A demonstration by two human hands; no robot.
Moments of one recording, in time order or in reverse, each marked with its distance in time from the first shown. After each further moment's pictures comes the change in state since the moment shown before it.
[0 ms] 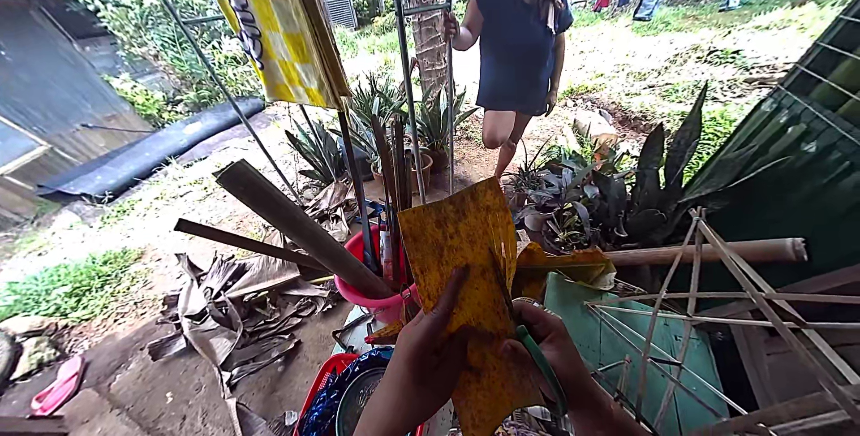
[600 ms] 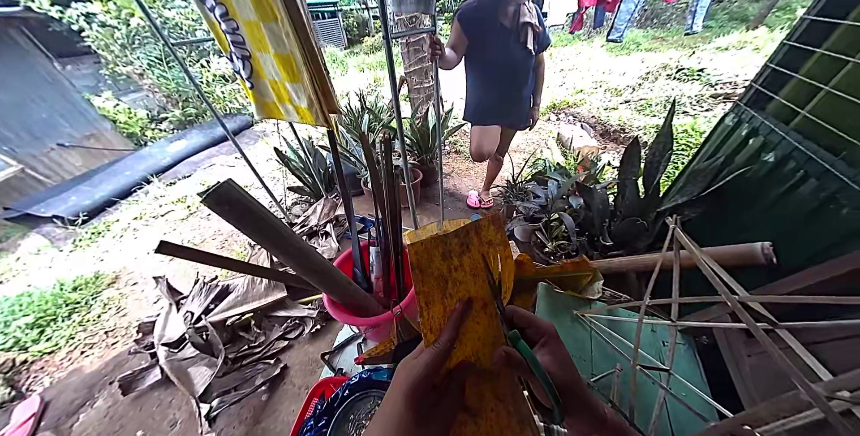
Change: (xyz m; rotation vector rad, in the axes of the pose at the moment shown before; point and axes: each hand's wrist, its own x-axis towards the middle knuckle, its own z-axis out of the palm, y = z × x) left_hand -0.010 0.006 0.005 -0.029 -0.087 -0.019; right_hand 0.007 -0.009 -0.004 0.024 -0.011 0.013
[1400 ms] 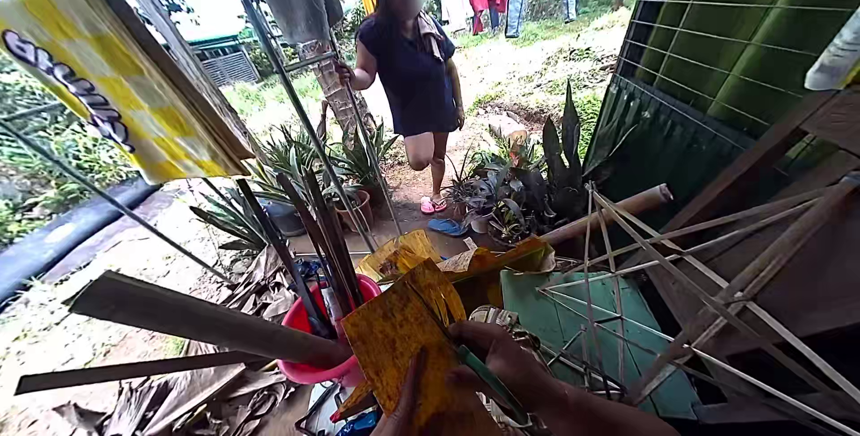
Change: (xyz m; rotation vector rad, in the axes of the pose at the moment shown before) left_hand -0.024 0.006 0.019 -0.016 -0.006 -0.085; right_hand -0.007 -0.001 -0.003 0.003 -0.015 0.099
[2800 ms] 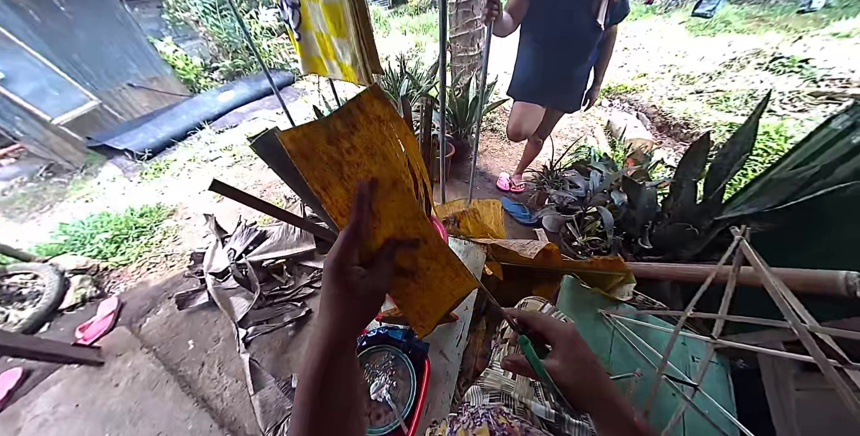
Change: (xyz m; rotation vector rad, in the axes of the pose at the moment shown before) left_hand 0.053 -0.004 -0.108 0.292 0.505 -0.114; right_hand -0.007 0.028 -0.021 -0.554 -0.113 0.124
